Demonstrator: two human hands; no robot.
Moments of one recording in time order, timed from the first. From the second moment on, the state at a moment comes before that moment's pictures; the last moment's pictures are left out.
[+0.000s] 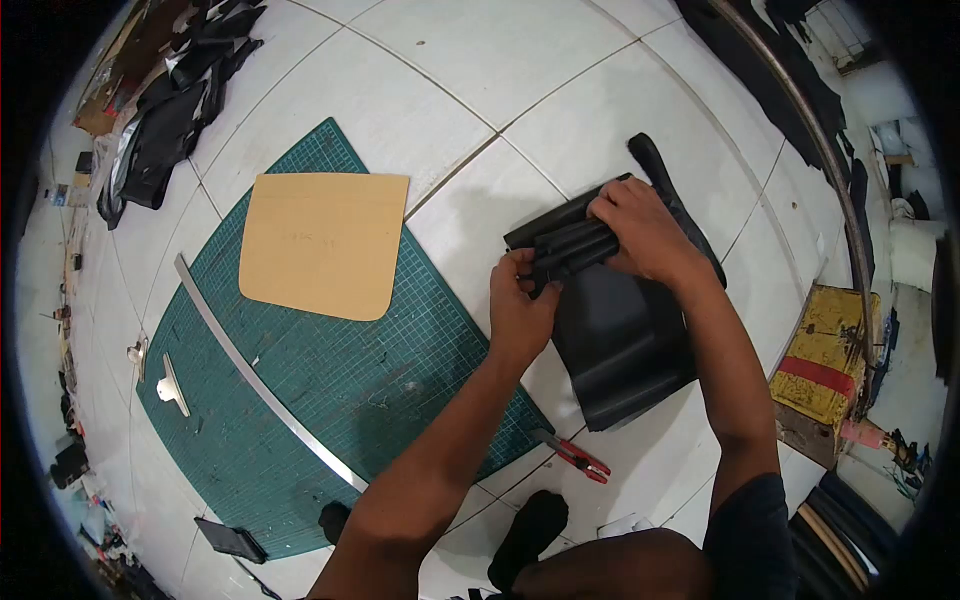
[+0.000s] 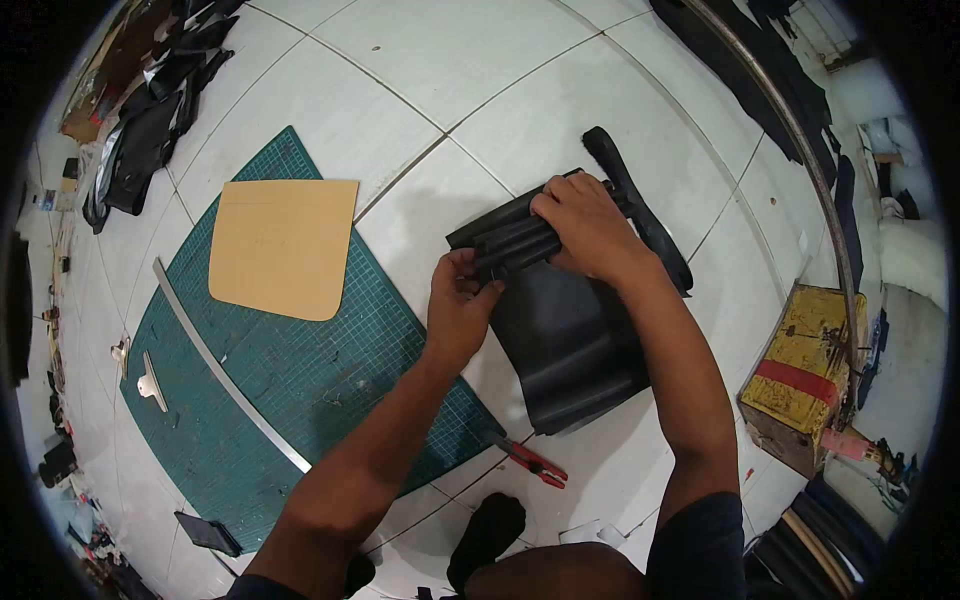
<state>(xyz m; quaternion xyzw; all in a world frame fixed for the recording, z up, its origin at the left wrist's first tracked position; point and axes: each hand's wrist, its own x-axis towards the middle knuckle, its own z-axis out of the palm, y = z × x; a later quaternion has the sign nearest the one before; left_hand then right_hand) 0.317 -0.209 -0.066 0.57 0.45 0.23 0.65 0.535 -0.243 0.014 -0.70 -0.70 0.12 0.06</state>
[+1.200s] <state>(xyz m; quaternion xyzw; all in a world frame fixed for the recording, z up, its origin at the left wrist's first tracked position) 0.281 -0.239 -0.041 0.69 0.42 0.16 0.56 0.522 -0.258 0.016 -0.69 -0.72 0.12 0.06</state>
